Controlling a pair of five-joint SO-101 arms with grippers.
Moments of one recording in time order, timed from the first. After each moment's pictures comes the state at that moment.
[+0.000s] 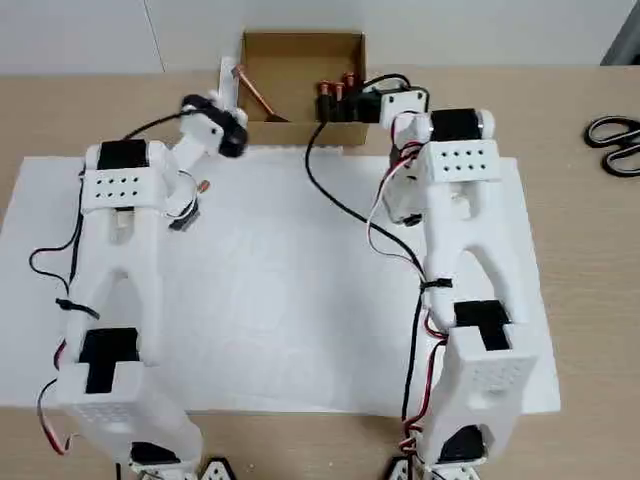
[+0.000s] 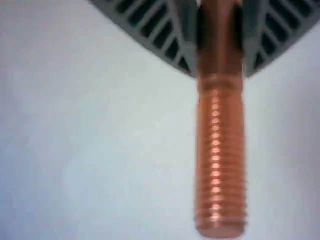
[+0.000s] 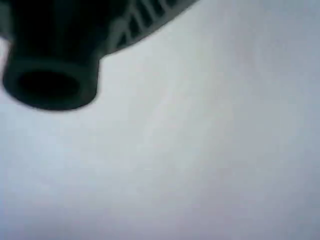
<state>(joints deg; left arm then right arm) -7.7 12.2 -6.2 84.4 -43.2 -6.9 22.4 -28.7 95.3 13.6</state>
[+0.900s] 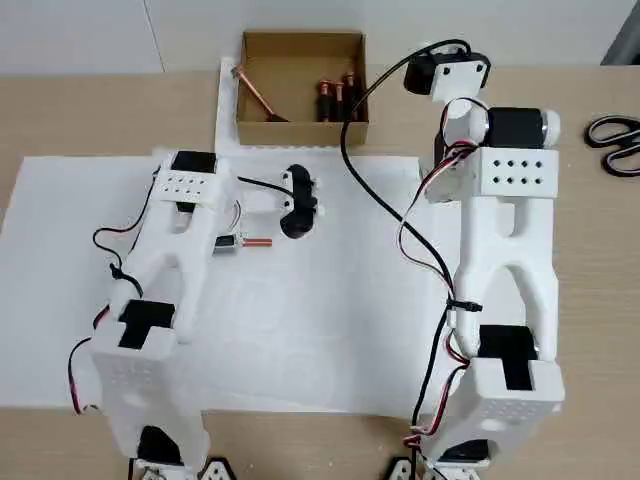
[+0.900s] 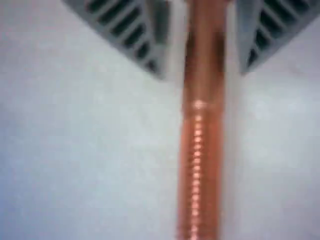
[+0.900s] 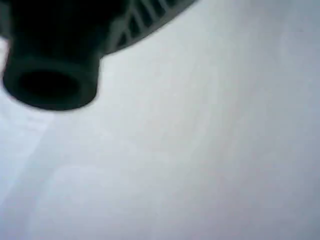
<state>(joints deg) 2.1 25.1 -6.2 79.7 -74.5 -1.4 11.3 -28.6 95.3 13.6</state>
